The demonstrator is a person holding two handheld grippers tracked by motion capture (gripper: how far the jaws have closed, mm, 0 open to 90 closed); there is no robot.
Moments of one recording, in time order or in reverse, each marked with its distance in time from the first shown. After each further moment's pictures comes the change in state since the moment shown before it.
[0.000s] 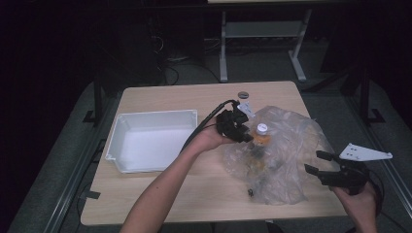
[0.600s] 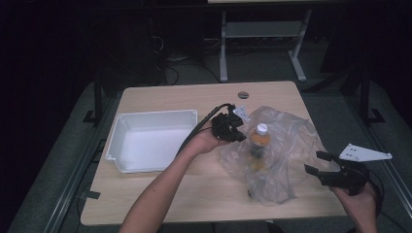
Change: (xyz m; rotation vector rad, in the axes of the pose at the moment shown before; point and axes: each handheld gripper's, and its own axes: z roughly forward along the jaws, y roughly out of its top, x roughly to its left) left arm 0.000 -0.018 -0.001 0.034 0.015 0.005; right arm 0.001 -0.001 0.000 0.005 -0.003 -0.004
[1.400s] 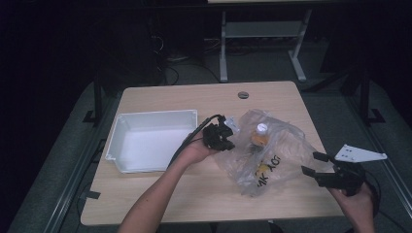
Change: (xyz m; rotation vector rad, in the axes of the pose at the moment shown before) left arm -0.005 -0.039 0.015 0.066 0.030 -0.044; right arm 0.006 0.002 0.005 0.015 0.012 -0.020
